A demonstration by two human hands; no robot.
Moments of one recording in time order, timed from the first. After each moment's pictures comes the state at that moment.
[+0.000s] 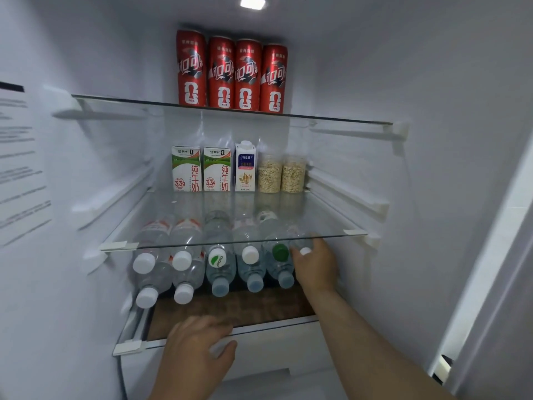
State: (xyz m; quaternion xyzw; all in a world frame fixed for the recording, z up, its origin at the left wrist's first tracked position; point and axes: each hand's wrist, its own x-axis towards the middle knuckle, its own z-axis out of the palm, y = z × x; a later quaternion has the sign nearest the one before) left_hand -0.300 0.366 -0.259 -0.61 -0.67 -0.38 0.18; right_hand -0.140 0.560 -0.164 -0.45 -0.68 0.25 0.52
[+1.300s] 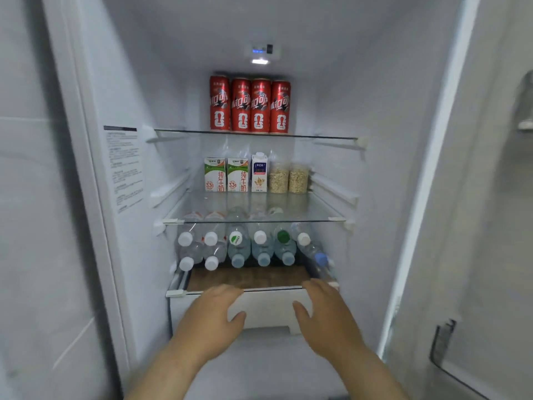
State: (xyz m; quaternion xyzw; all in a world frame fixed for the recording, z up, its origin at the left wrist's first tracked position) left_hand -0.217 0.265 -0.178 -0.58 -0.76 -0.30 0.04; right_hand -0.019 0.388 -0.171 -0.39 -0.87 0.13 0.28
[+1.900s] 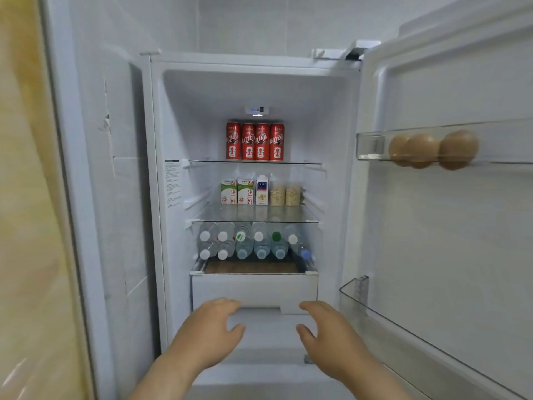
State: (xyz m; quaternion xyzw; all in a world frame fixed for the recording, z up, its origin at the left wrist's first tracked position) left_hand -0.070 0.127 -0.142 -0.54 -0.81 -0.24 0.04; right_hand 0.130 0.270 -0.149 -0.31 -0.91 0.16 0.22
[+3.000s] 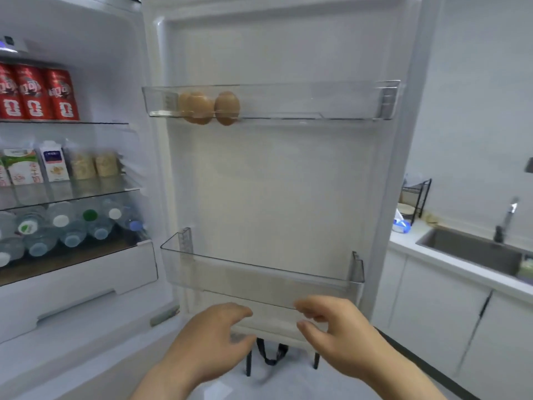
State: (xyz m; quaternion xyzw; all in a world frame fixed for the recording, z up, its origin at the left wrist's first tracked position) left_hand 0.158 0.174 -0.160 -0.79 -0.57 -0.19 -0.10; right_hand 0.400 0.162 -0.142 -0.54 -0.79 0.13 0.26
